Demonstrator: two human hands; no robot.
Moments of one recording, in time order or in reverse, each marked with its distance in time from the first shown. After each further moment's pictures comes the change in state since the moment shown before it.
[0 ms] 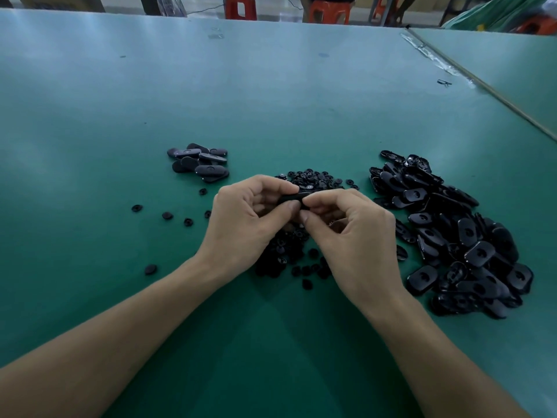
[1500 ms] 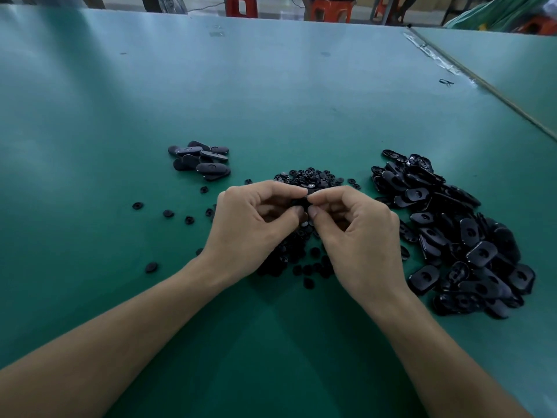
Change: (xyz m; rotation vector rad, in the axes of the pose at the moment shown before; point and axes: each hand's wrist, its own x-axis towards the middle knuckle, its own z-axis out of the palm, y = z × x) left_hand -0.002 -0.006 0.000 0.052 -0.001 0.023; right_hand 0.001 -0.002 0.000 0.026 -0.017 0.036
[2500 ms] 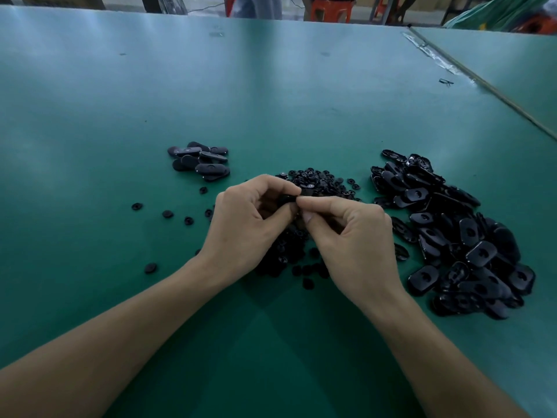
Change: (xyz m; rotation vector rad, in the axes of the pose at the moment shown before) left_hand 0.005 -0.004 -0.001 0.096 0.012 0.053; right_hand -0.002 -0.004 0.002 -0.008 -0.024 0.030
